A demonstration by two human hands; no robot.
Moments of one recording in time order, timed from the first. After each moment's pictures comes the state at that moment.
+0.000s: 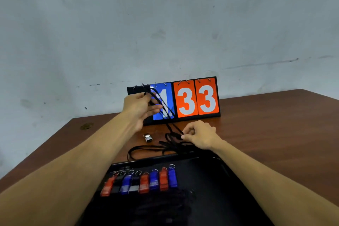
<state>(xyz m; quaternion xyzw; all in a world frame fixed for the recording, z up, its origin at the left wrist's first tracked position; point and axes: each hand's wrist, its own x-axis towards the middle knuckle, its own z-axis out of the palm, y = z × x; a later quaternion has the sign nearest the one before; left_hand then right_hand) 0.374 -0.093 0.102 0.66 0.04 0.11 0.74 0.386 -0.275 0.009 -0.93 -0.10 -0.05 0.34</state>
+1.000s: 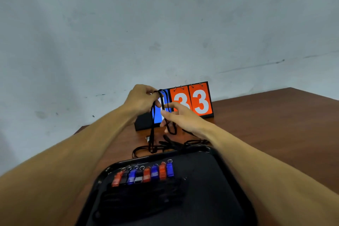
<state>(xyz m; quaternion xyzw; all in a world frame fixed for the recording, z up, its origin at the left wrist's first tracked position) 0.317 -0.112 0.158 0.89 -0.09 0.16 0.42 0.318 -0.258 0.091 -0.79 -0.22 0.03 0.57</state>
